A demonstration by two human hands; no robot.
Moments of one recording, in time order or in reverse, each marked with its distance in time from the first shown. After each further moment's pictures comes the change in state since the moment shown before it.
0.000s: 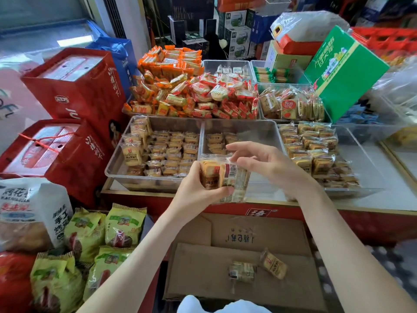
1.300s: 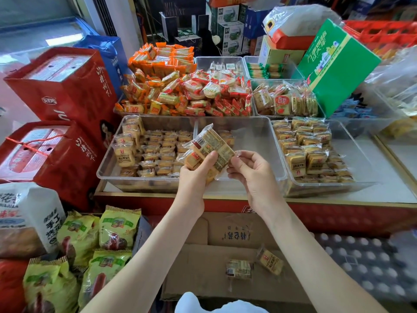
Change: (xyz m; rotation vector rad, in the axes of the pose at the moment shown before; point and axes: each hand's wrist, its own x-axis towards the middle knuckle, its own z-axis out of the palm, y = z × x) left_hand 0.023 0.016 0.030 -0.671 0.239 -0.322; right_hand 0.006 0.031 0.050 0.680 0.576 0.121
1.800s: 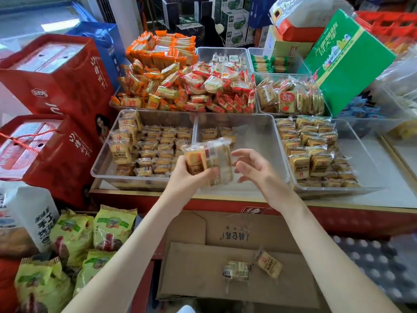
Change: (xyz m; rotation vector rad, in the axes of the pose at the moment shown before) left_hand 0.031 0.002 -0.028 0.465 -0.165 0.130; right_hand 0.038 -0.002 -0.037 -0.314 -0.408 0.010
